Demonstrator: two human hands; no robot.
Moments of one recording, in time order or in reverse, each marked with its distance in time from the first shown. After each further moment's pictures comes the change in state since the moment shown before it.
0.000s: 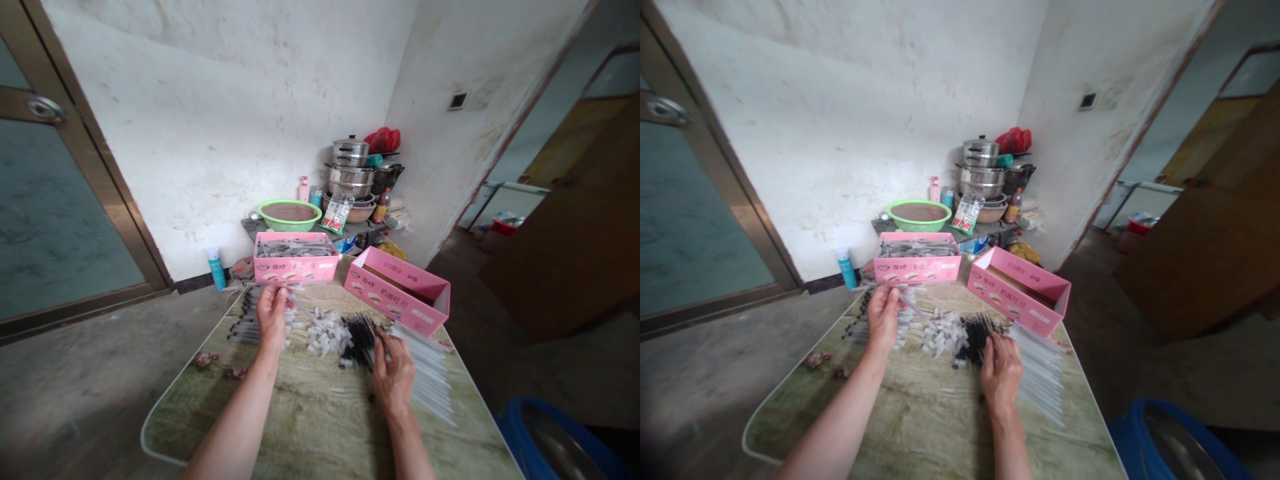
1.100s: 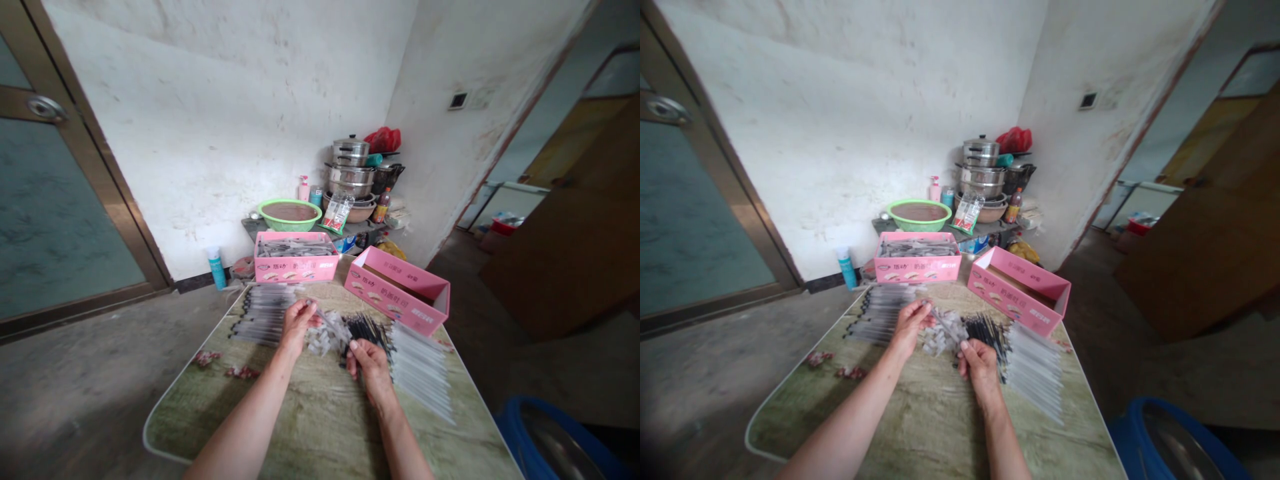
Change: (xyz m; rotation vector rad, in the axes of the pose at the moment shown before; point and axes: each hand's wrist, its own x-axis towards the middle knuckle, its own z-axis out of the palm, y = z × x) left_hand -0.028 -0.029 0.018 -0.083 -0.200 -0.526; right_hand -0.008 -0.030 0.026 0.952 -0.458 0.652
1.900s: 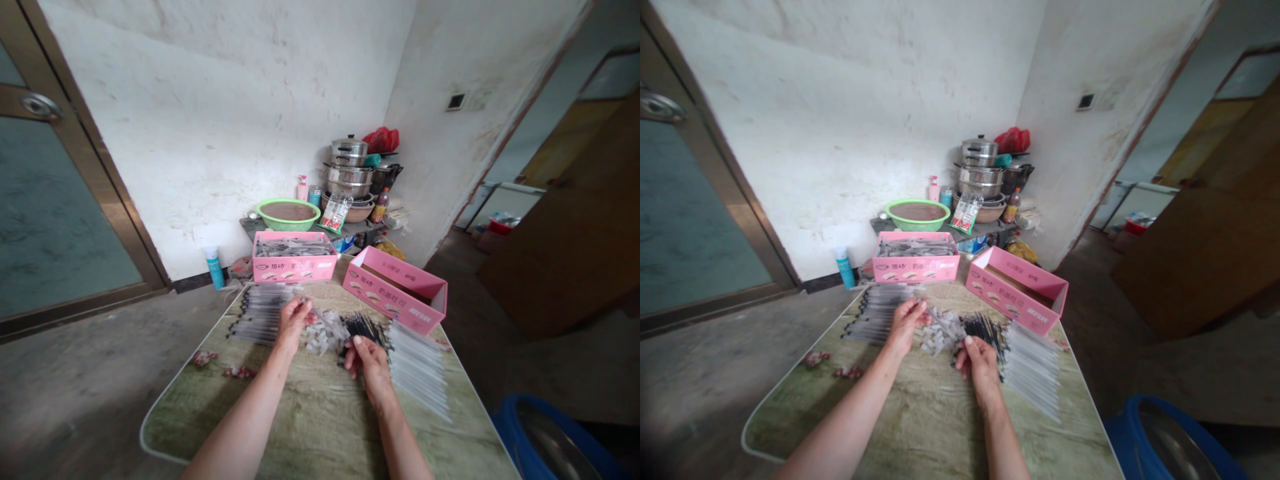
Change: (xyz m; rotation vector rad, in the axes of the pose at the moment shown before) left_hand 0.005 0.000 -0.004 -0.022 0.049 0.023; right_hand 0.003 0.001 -0.005 -0.001 0.037 0.034
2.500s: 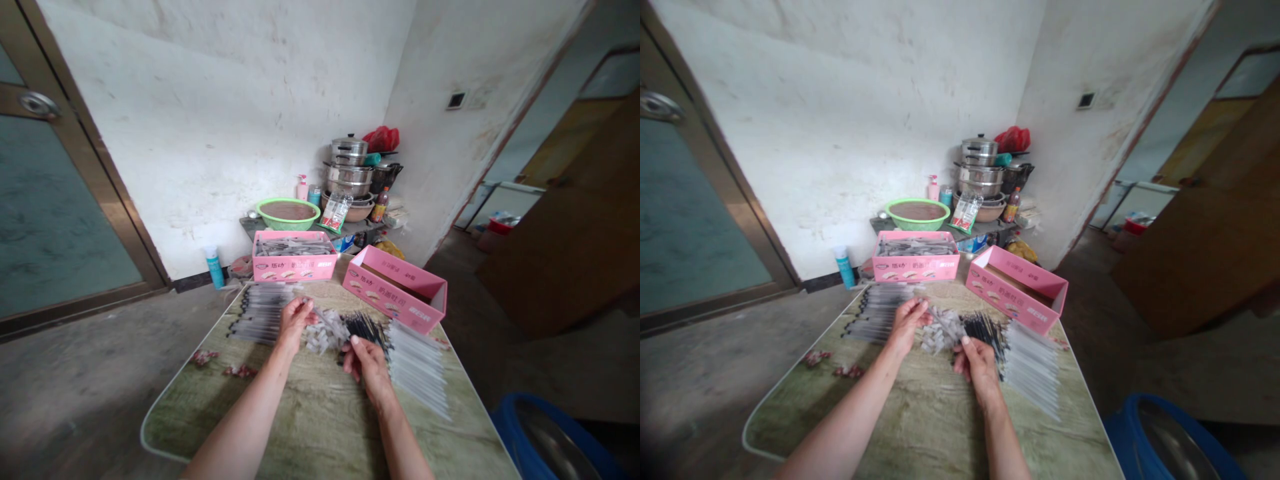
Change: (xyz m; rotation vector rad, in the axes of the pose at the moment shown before) left_hand -0.001 -0.001 0.002 0.007 -0.017 -0.001; right_hand -0.002 -0.002 0.003 -0.047 -0.035 0.033
